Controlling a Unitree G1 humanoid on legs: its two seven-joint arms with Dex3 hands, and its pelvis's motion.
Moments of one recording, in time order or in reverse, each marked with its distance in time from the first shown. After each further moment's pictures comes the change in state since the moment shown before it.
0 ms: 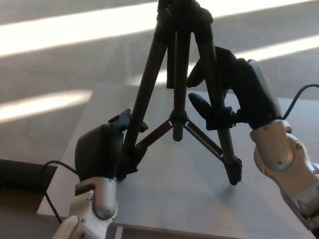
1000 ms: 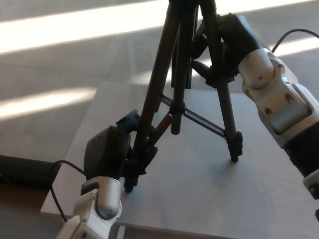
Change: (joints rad) left_arm 0.016 -0.007 -0.010 -0.015 -0.078 -0.016 -0.099; right_arm -0.459 0.110 -0.015 0.541 -0.010 0.361 0.242
